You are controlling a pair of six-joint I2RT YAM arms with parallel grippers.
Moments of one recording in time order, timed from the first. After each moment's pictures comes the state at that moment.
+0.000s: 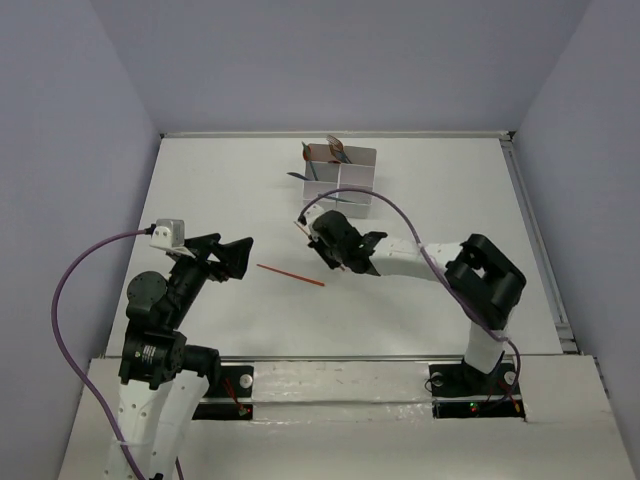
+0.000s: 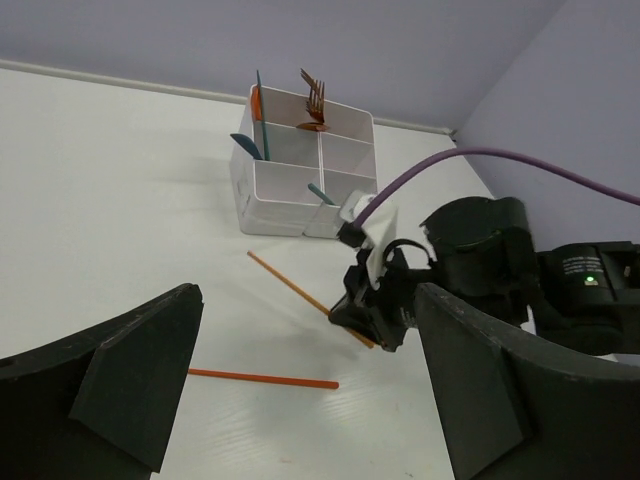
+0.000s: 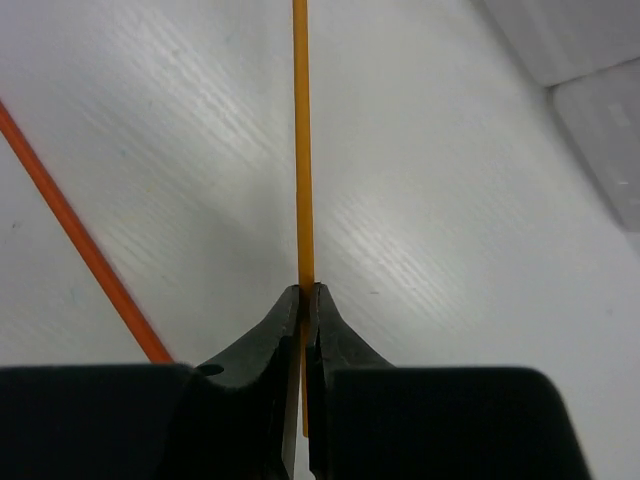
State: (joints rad) left arm -0.17 0.32 0.63 -0.29 0.22 -0.43; right arm 0.90 1.87 1.20 -0.15 0.23 0.00
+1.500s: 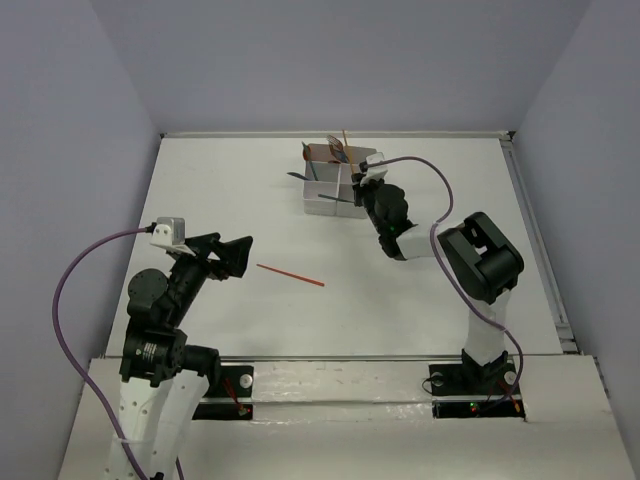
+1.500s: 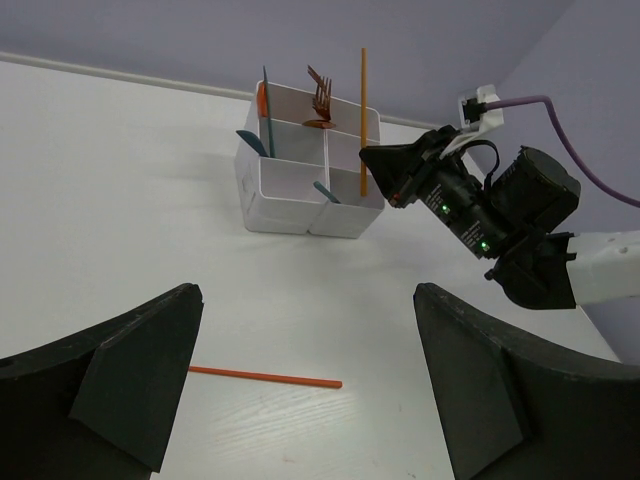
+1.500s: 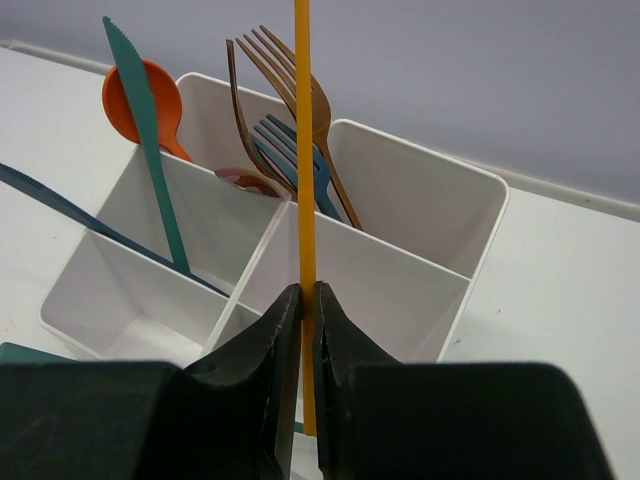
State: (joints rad) left arm -0.17 0.34 0.63 -0.29 0.22 -0.43; right arm 0.55 1.97 1.00 1.00 0.22 -0.06
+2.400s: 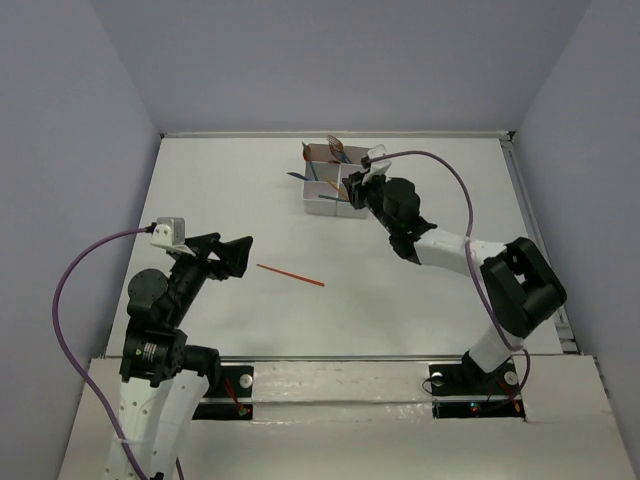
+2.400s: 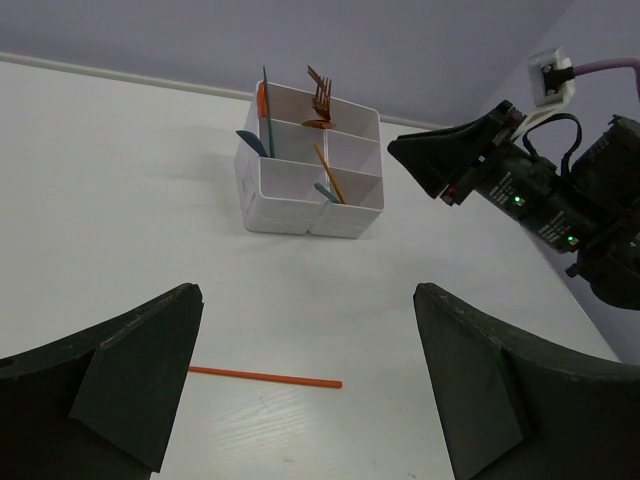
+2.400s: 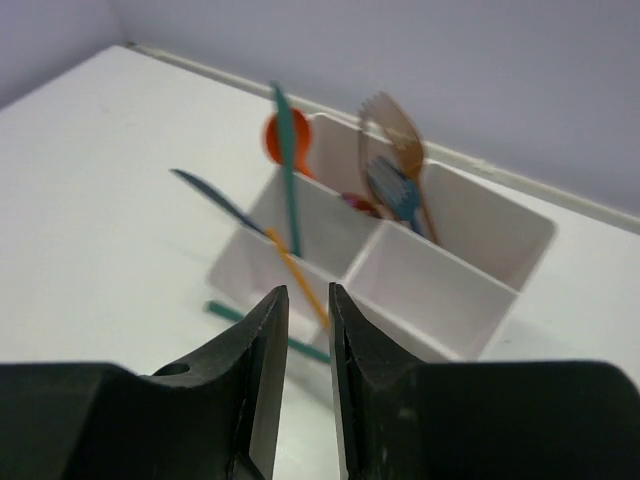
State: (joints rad) left arm -0.17 0.34 0.63 -0.29 0.22 -0.43; right arm 0.58 1.70 0.96 0.73 0.07 -0.02
